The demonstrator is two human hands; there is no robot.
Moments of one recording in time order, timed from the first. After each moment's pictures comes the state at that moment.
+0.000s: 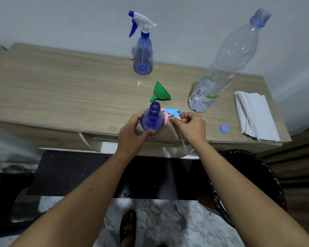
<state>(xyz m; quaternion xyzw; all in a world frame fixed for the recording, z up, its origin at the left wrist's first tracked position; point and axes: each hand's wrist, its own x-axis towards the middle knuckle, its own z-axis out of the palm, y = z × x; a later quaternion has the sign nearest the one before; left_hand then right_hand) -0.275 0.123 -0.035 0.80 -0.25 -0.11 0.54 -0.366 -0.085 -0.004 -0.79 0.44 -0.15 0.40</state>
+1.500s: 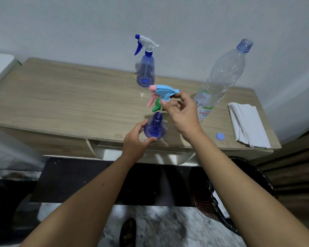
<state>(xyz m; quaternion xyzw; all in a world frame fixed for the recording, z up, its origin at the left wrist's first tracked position) -0.270 0.128 -0.033 0.77 -0.24 -0.14 0.57 -0.336 -0.023 0.116 -0.72 0.23 -0.25 0.60</state>
